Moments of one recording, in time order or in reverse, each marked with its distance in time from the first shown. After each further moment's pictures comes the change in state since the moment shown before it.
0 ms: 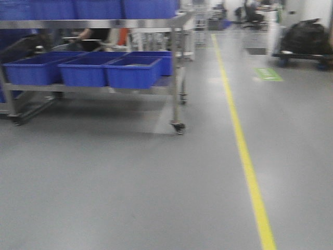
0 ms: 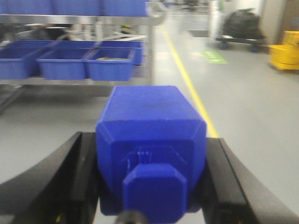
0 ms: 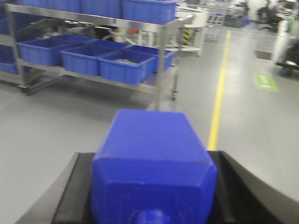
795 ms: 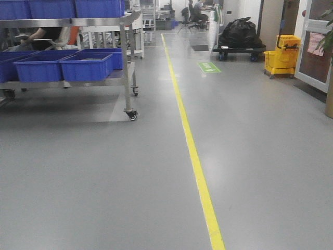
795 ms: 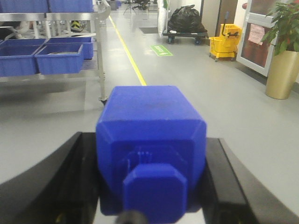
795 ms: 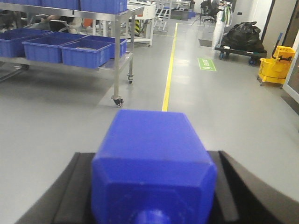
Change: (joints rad) left arm 0.000 0.000 0.000 0.000 -0.002 0.000; right arm 0.000 0.000 0.000 0.000 0.000 0.000
